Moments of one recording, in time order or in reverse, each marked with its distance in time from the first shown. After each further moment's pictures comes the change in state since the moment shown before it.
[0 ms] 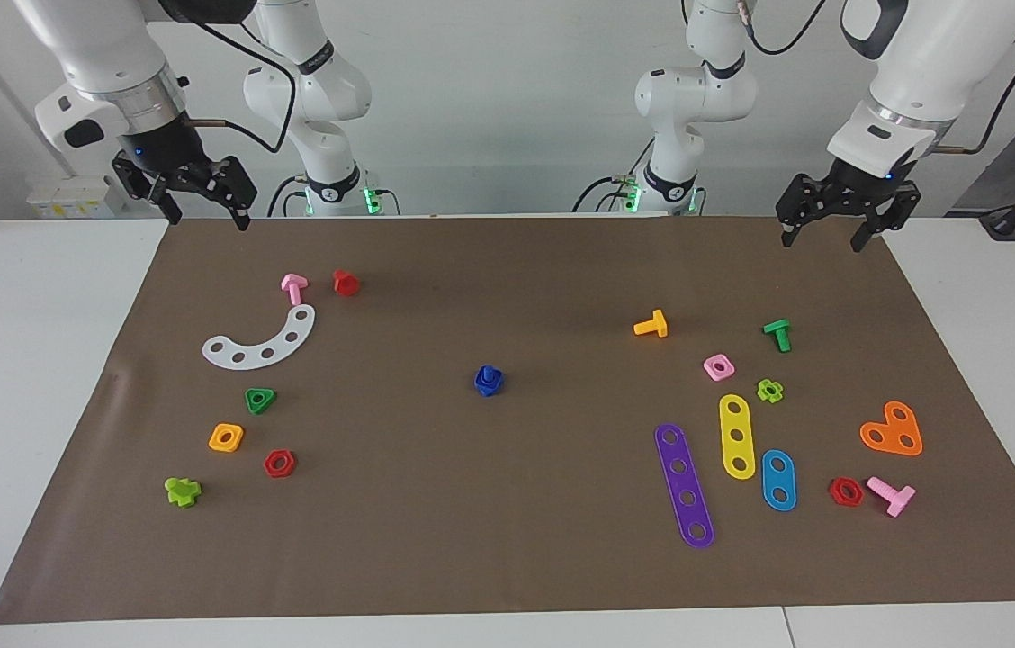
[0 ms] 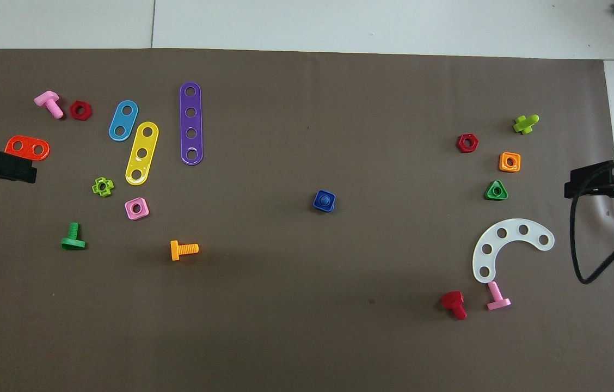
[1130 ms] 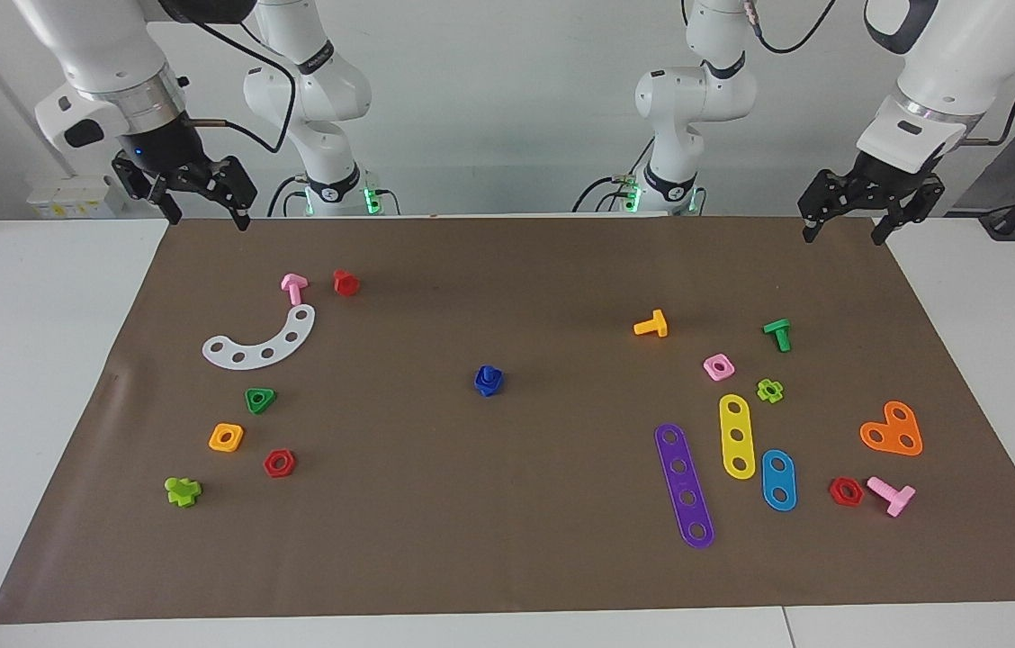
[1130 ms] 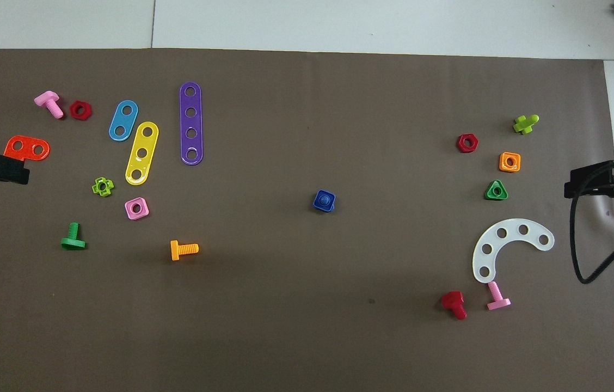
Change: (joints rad) left arm 0.069 0.001 0.026 0.024 0.005 -0.033 0.012; right arm 0.000 0.000 0.000 0.000 0.000 0.000 0.000
